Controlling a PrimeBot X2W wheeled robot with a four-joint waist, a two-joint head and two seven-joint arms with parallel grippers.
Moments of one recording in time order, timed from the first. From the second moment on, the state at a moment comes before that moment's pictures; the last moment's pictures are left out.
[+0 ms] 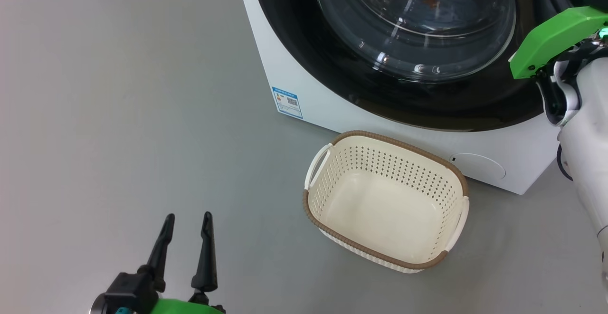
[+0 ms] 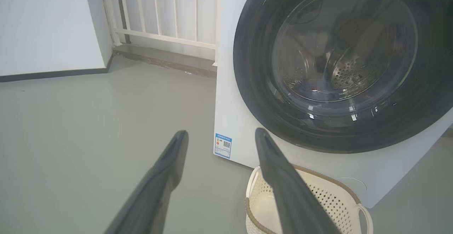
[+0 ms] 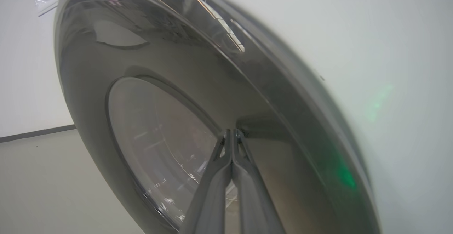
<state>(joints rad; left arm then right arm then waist) -0.06 0.05 -0.21 0.18 -0.32 0.01 -0.26 -1.06 -0.23 0.16 1.01 0.33 0.13 -0.17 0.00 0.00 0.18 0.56</state>
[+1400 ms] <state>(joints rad) -0.03 0.10 -0.21 0.23 -0.30 -0.02 -0.22 -0.28 -0.11 0.14 0.50 0.27 0.13 -0.24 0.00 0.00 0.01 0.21</state>
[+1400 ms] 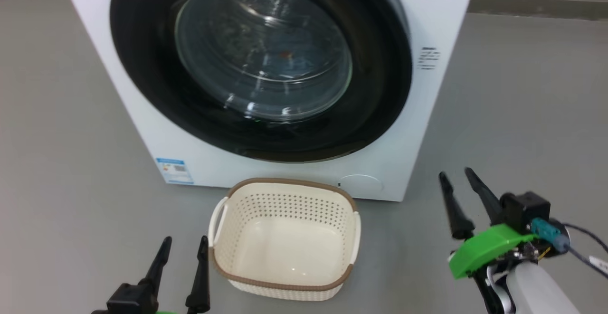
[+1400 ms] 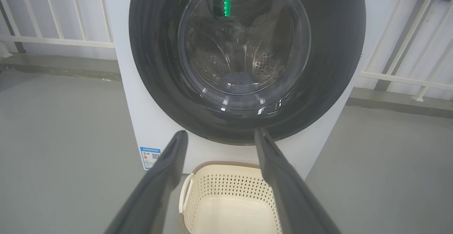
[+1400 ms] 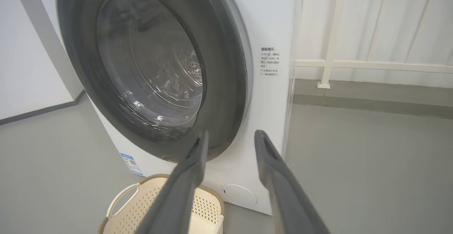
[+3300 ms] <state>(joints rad) 0.02 0.14 -0.21 0.22 -0.33 0.04 -0.21 0.16 -0.04 -0.06 0.00 0.15 0.13 0.01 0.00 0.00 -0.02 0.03</state>
